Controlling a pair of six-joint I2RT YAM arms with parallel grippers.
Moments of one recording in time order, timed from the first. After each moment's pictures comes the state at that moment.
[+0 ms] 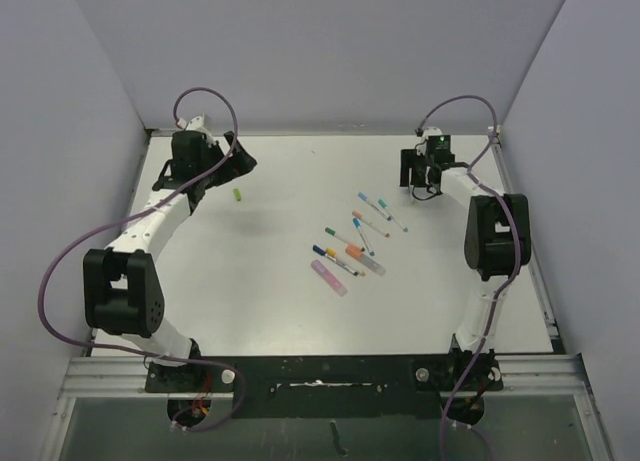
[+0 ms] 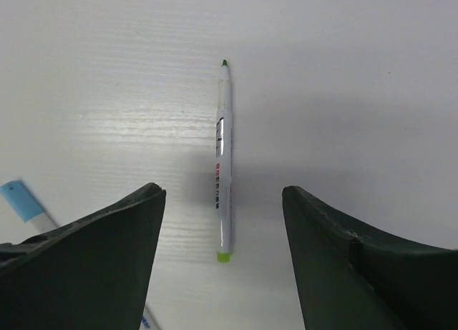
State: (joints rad) left arm -0.11 1.61 1.23 -0.14 0.18 -0.51; right arm 0.07 2.08 1.47 -0.19 -0.03 0.03
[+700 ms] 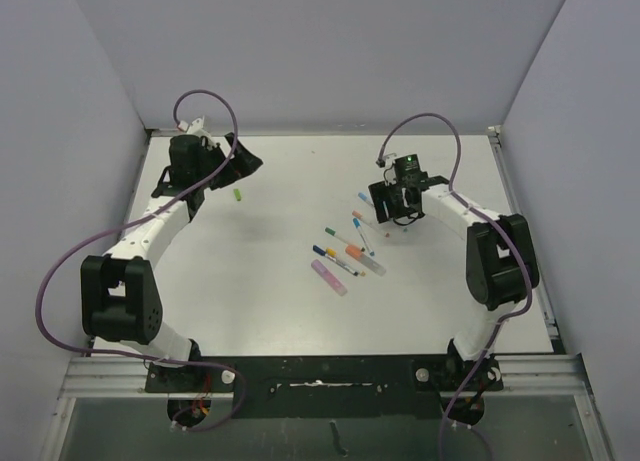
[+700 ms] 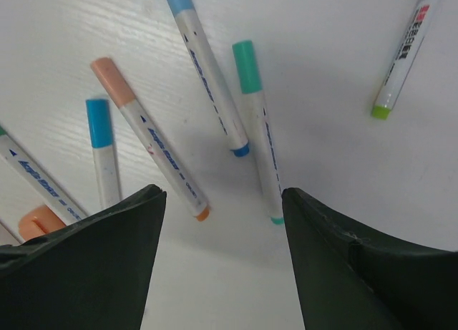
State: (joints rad) left arm -0.11 1.55 1.14 -0.02 0.29 -0.58; right arm 0.29 1.81 1.26 -0.42 -0.02 -0.05
